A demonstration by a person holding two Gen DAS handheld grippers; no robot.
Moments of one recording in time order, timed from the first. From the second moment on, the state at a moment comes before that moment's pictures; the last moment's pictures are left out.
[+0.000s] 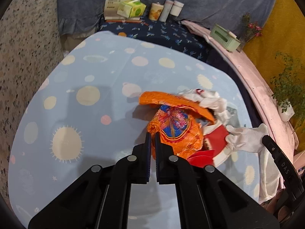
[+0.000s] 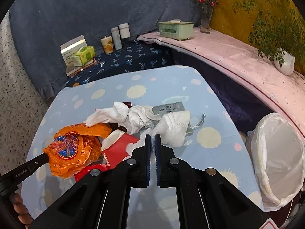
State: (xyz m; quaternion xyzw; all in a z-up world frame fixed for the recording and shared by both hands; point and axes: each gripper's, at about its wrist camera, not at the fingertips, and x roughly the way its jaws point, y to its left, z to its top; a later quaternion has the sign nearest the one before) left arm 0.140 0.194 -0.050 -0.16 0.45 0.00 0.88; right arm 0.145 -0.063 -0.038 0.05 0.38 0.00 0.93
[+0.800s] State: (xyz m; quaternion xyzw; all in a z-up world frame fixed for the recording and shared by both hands) left arm 0.101 0.028 0.076 -0.08 0.35 -0.15 0.92; right arm 0.064 -0.175 0.042 0.10 0.28 -0.05 0.95
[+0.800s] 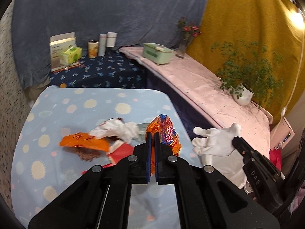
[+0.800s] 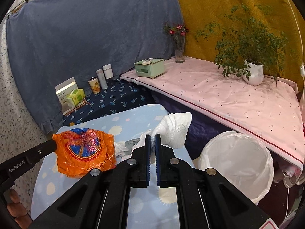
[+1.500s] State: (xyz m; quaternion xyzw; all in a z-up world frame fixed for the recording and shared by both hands) left arm 0.099 -0.154 0.061 0.01 0.37 -0.27 0.89; right arm 0.028 -0.317 0.000 0.18 0.30 -0.17 0.92
